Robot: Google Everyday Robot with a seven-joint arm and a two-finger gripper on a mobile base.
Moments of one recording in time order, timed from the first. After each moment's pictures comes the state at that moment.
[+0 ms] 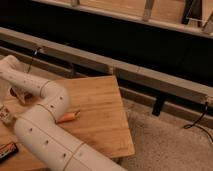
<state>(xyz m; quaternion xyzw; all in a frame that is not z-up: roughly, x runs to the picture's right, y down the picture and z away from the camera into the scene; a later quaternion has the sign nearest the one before) -0.475 0.052 0.915 -0.29 0.14 0.39 0.86</state>
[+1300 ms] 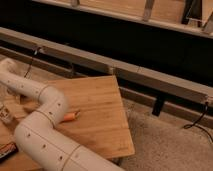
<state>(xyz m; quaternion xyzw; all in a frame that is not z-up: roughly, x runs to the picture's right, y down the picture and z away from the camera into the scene) -0.522 0.037 0.927 -0.27 0.05 0.38 0.88</state>
